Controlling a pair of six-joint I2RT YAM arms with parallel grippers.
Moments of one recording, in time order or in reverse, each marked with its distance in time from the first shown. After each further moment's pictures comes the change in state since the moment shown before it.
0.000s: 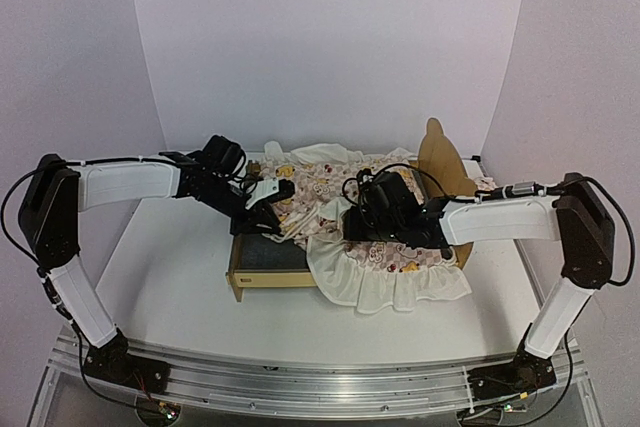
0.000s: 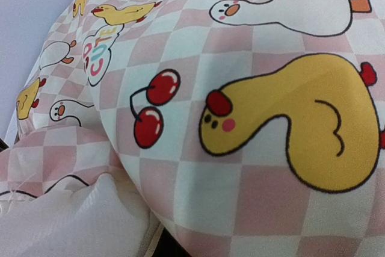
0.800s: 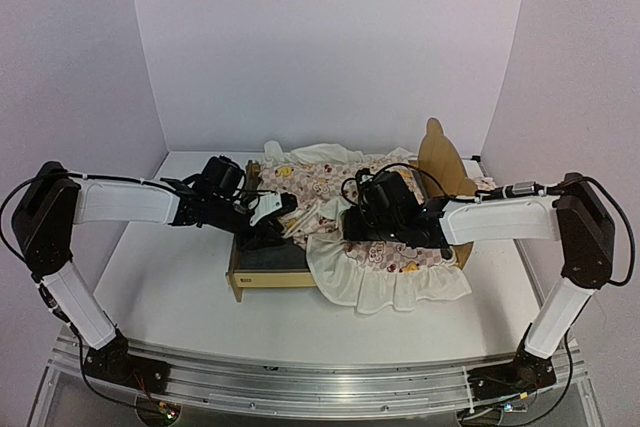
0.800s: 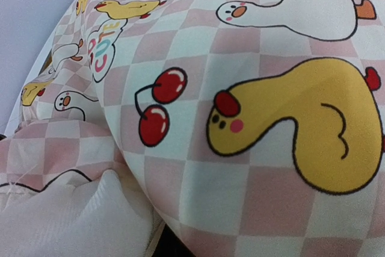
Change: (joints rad) left arm -0.057 -0.058 -0.213 0.306 -0.114 -0.107; right arm 0.000 0.000 0.002 0.000 -0.007 -0.022
